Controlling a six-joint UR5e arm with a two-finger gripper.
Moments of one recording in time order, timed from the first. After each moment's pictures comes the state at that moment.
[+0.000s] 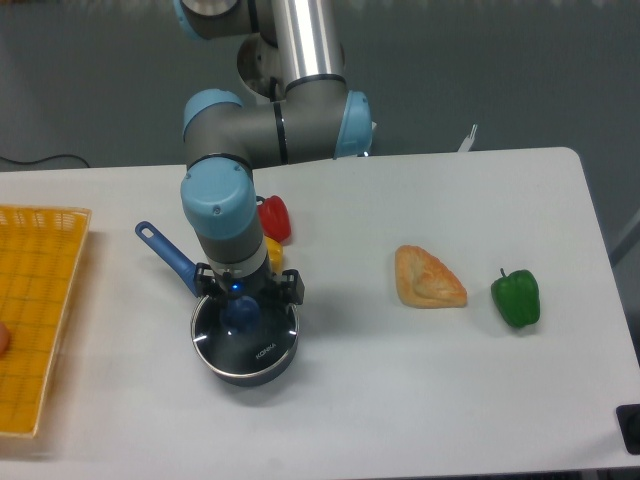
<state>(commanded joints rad) 2.20 -1.97 -1.57 -1.14 1.59 0.23</state>
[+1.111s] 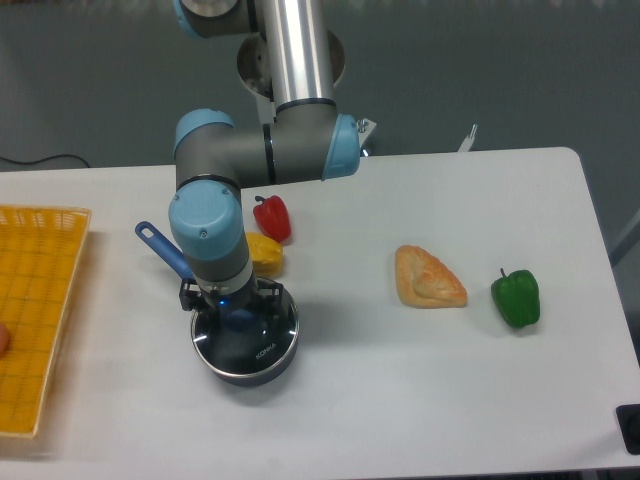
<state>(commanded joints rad) 2.18 -2.00 -1.57 -1.14 1.54 0.21</state>
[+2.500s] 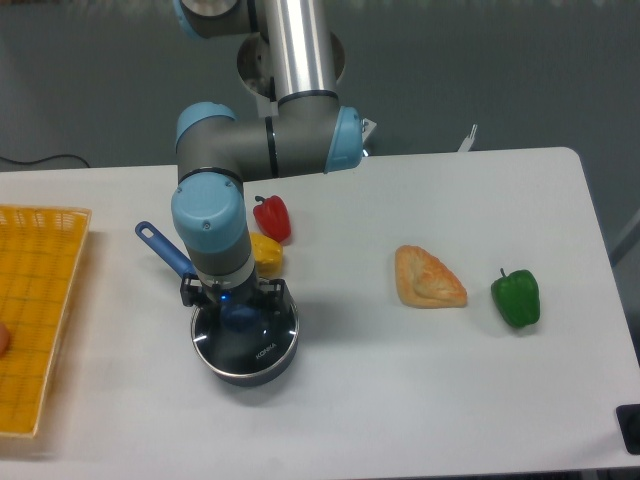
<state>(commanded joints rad) 2.18 -1.98 -1.56 -1.14 1.56 0.21</state>
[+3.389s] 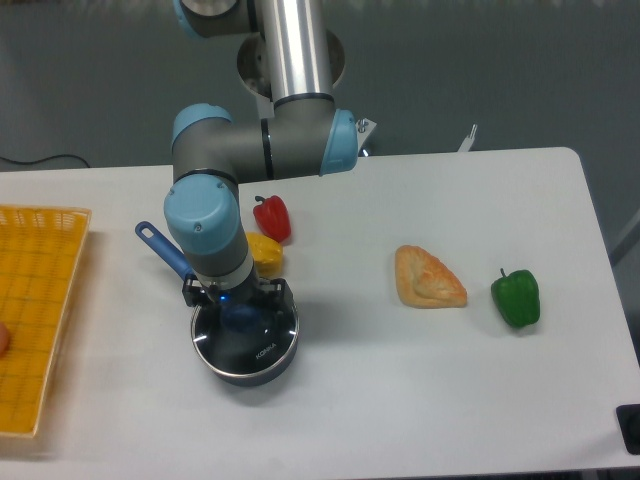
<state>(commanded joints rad) 2.18 -1.99 -1.57 -1.14 1.60 0.20</state>
